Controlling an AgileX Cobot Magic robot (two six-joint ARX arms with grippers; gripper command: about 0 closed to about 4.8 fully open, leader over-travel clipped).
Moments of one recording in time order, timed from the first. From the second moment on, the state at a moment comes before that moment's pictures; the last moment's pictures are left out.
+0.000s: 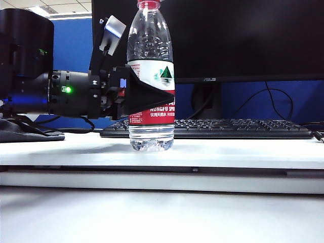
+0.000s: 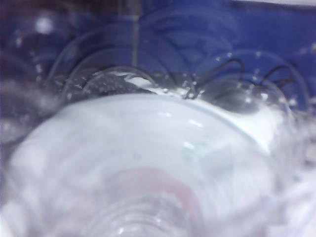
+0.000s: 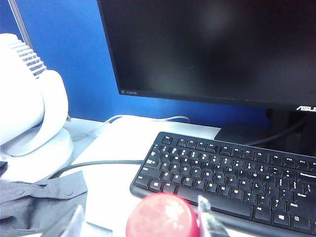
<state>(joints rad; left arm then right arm) -0.54 1.79 0.55 1.22 0.69 0.00 1.18 1.40 1.00 0.29 0.89 0.21</state>
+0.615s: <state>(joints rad) -0.54 1.79 0.55 1.22 0.71 0.00 1.17 1.40 1.00 0.29 0.90 0.21</state>
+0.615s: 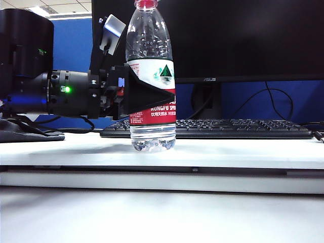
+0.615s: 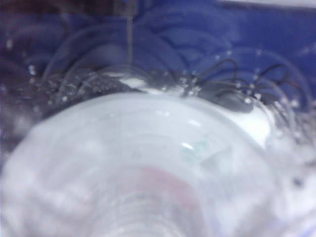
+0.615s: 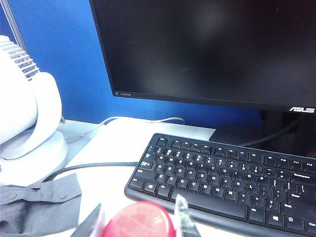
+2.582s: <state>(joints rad) -0.54 1.79 0.55 1.22 0.71 0.04 0.63 1.23 1.03 -0.14 -0.43 -0.03</state>
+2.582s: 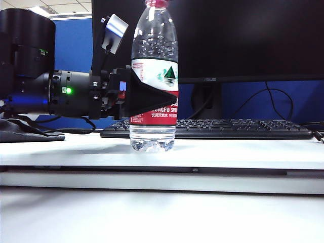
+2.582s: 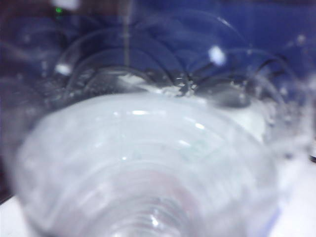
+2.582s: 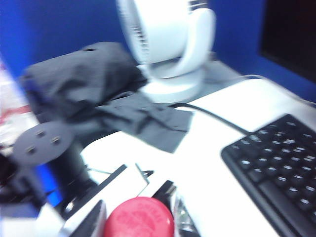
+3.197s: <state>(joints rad) -0.54 1.79 0.55 1.22 0.73 0.04 0.59 1.27 1.04 -0.13 -0.62 -0.11</state>
